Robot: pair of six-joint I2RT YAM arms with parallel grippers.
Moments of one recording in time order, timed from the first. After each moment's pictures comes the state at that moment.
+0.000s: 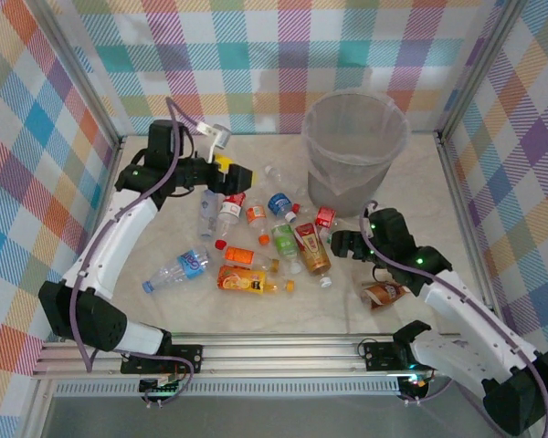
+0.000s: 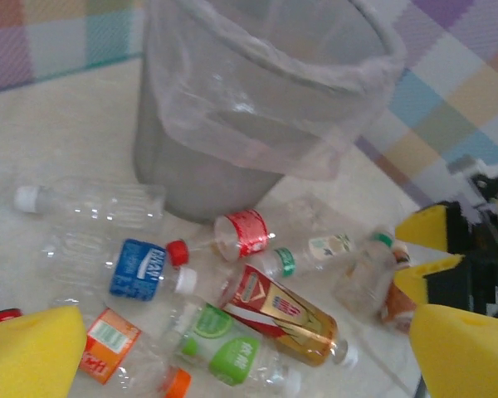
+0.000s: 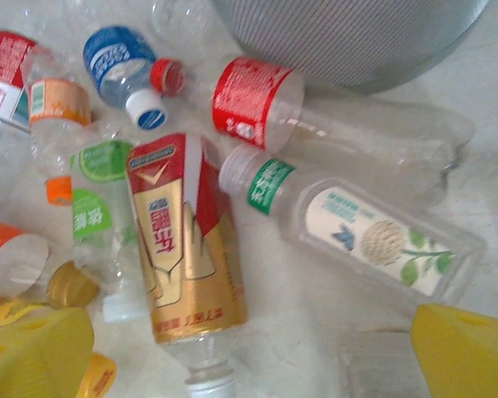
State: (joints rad) left arm -0.29 1.43 1.49 -0.67 0.68 0.01; right arm 0.54 0.91 0.76 -0.65 0.05 0.49
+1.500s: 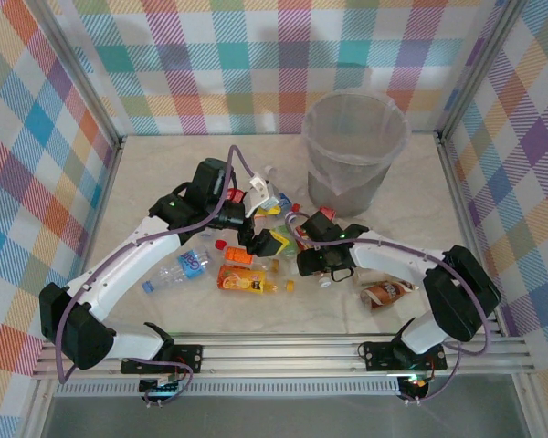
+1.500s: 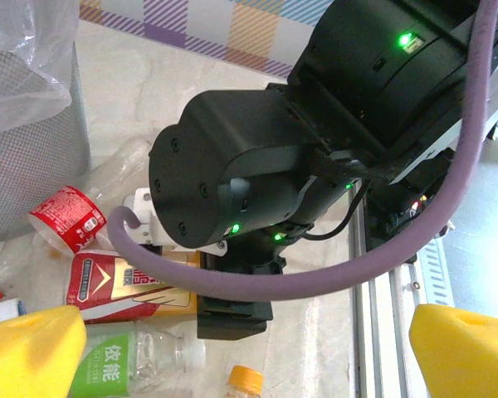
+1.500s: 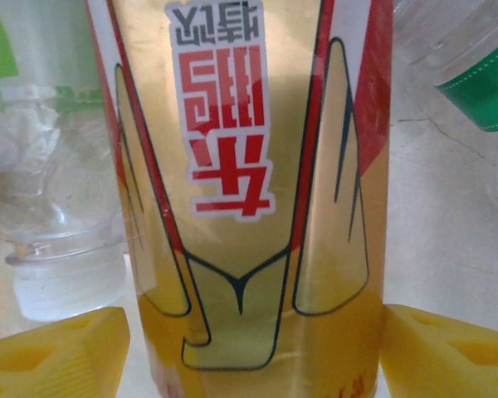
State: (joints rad) left arm -0.60 1.33 1.25 -0.60 0.76 0.31; right arm 0.77 1.51 0.89 -0.62 0.06 0.50
